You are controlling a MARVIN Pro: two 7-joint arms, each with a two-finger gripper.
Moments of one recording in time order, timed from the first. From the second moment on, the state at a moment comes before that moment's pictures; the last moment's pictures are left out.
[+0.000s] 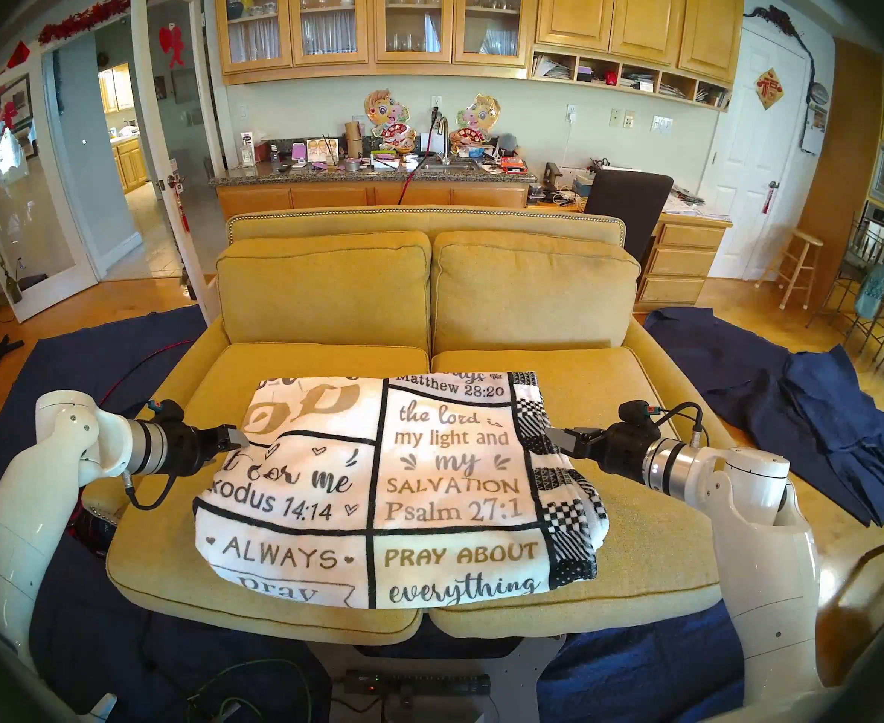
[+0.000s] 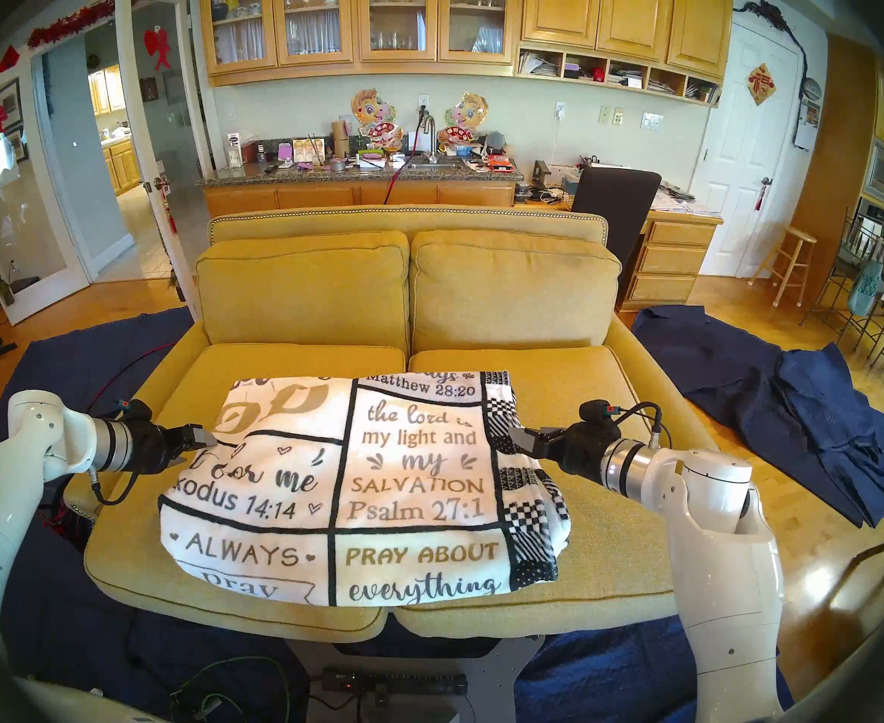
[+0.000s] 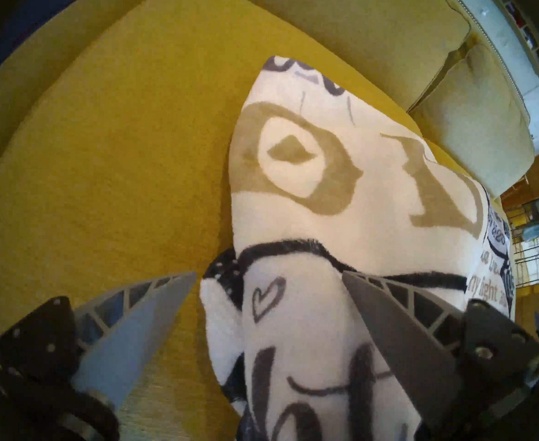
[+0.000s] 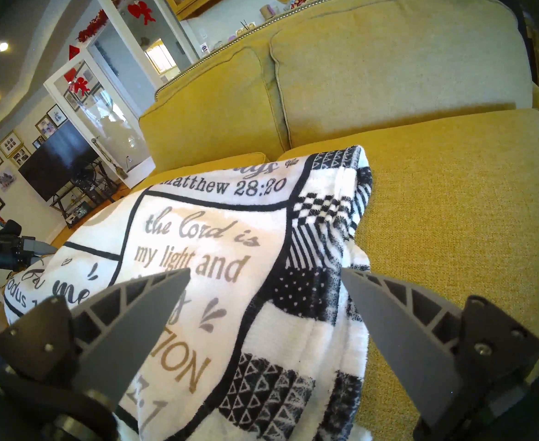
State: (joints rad) left arm 1.73 -0.73 -1.73 -1.60 -1.56 0.96 0.28; right arm -1.75 -1.24 1.83 -1.77 0.42 0.73 0.68
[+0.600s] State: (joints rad) left arm 1.63 -0.73 -1.66 -1.61 -1.84 0.96 0.43; right arm -1.77 -1.26 1.83 -1.75 0.42 0.70 0.70
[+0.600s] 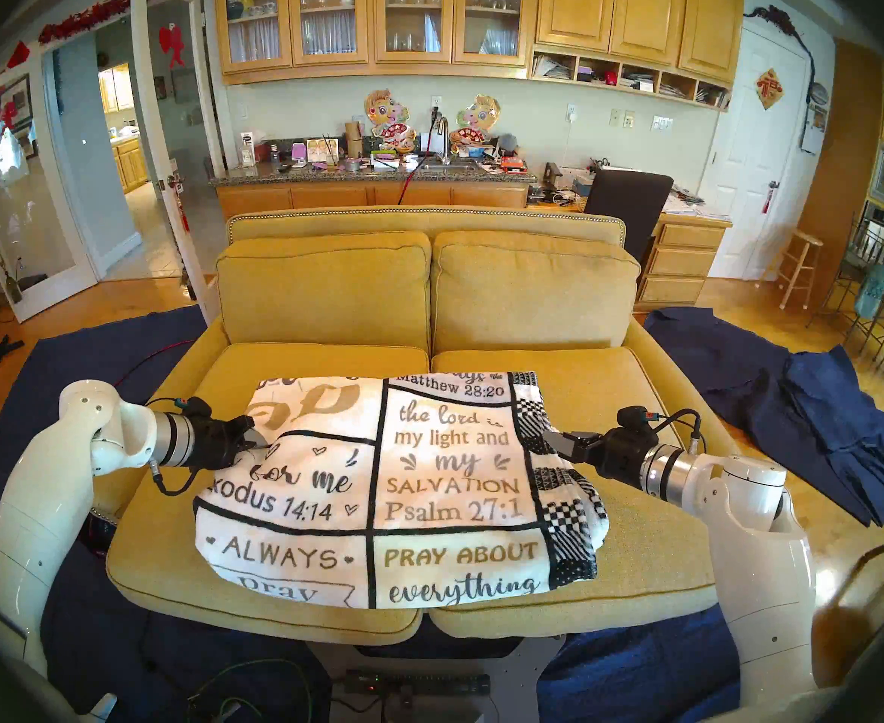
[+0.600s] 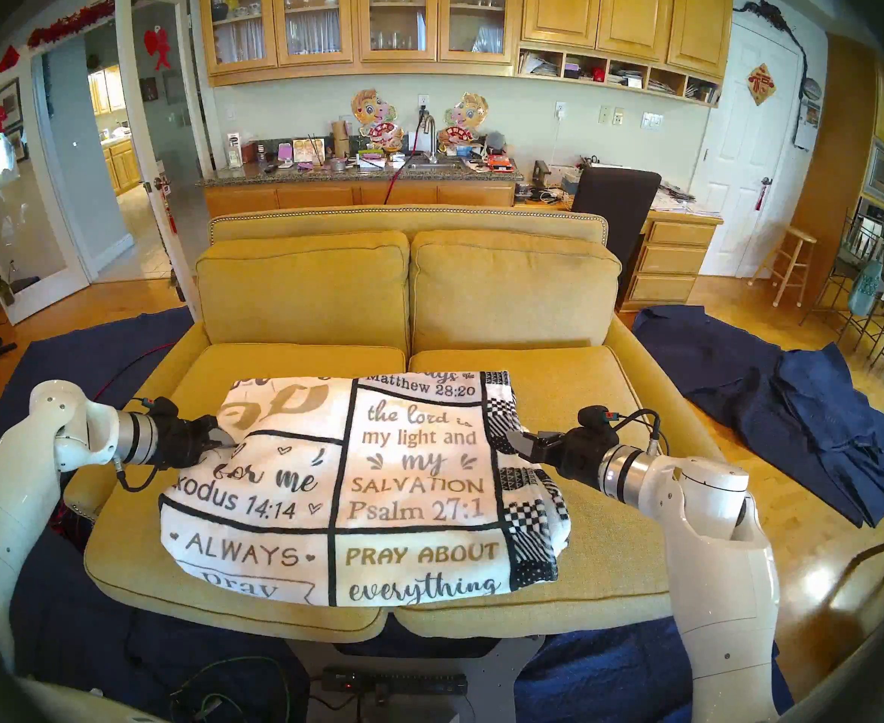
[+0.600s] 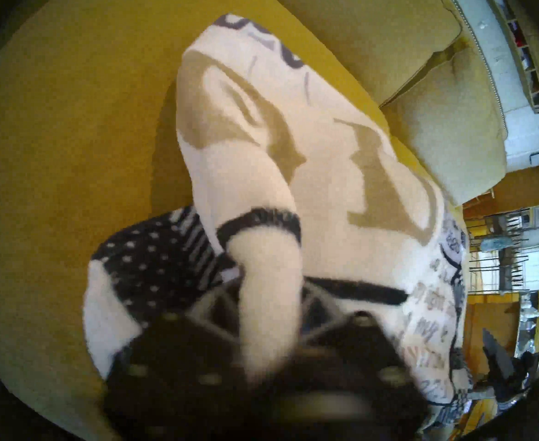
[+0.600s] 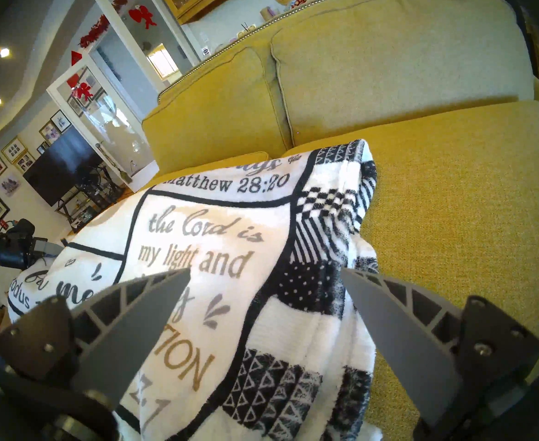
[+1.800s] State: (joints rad) left arm 2.05 -0.61 -2.16 -2.07 -2.08 0.96 0.44; right arm -1.82 -1.27 1.87 -1.79 0.42 0.65 0.74
